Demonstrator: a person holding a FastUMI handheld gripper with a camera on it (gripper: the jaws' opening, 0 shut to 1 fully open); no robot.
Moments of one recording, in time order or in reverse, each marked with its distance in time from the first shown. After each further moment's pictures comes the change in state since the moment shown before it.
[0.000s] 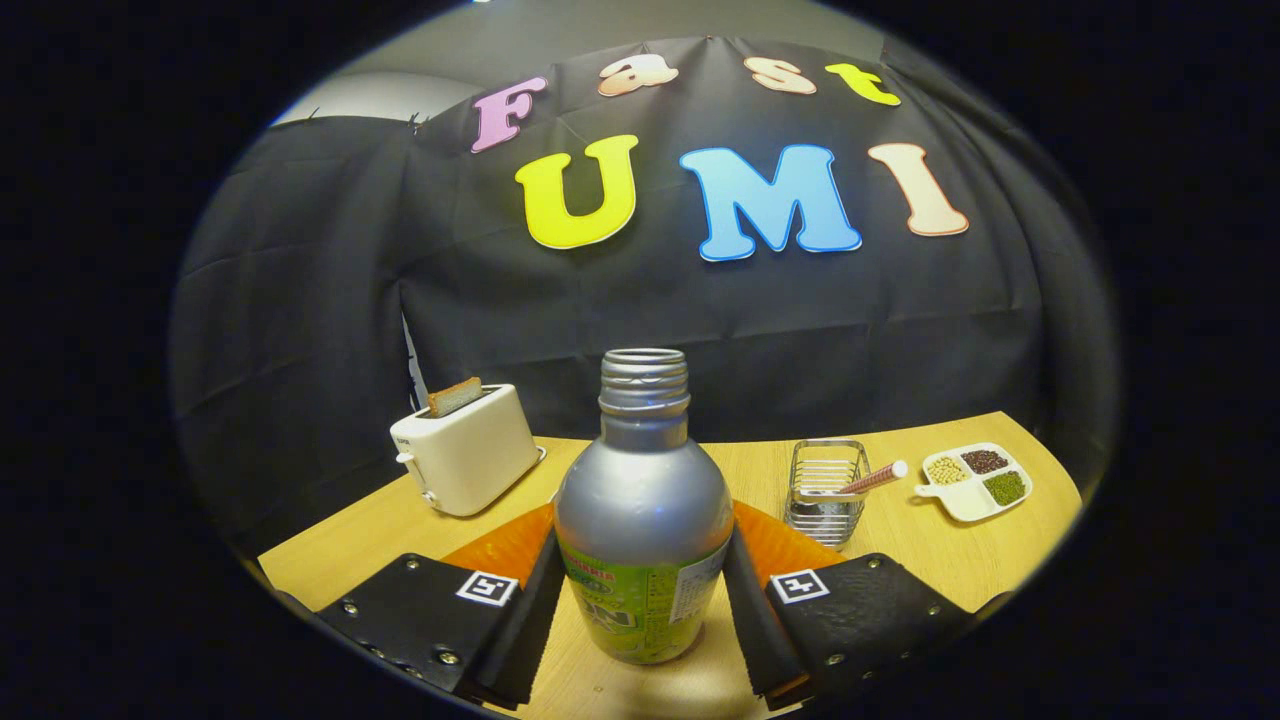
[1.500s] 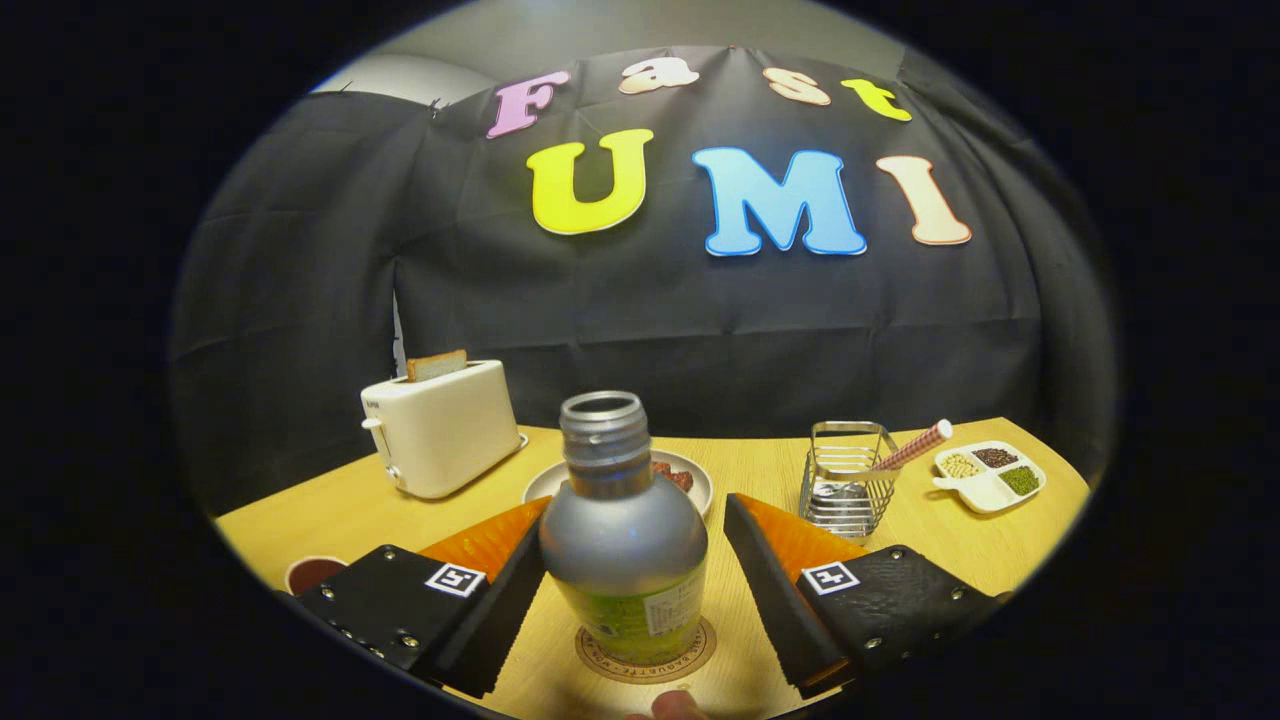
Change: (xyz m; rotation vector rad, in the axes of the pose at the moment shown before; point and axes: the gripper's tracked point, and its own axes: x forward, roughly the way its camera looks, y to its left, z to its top) arm 0.017 0.007 -0.019 -0.057 -0.074 -0.042
